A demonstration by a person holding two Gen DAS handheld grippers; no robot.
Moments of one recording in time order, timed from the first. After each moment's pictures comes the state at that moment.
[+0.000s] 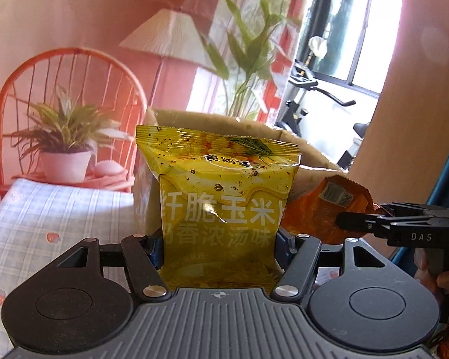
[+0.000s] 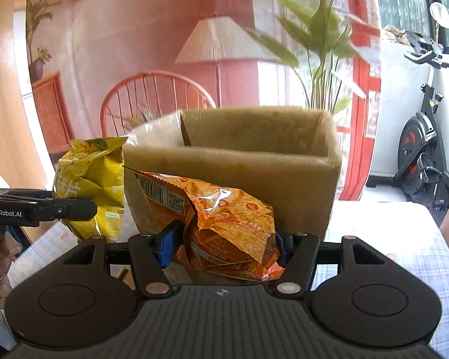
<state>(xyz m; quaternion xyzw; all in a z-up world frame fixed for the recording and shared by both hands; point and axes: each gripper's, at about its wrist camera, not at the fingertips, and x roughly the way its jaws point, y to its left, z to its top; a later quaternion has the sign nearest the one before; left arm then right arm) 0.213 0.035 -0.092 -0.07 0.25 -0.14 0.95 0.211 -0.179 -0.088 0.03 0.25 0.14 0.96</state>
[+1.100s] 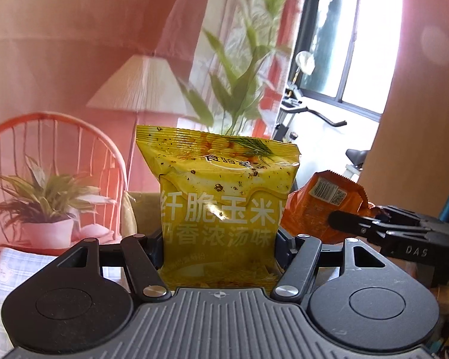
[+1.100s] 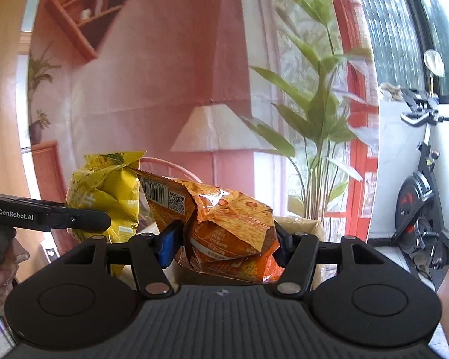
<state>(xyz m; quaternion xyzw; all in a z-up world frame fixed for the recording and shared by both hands) 0.298 0.024 -0.010 -0.06 0.23 -0.16 0.96 0.270 -0.186 -0.006 0.05 0.15 0.13 0.98</state>
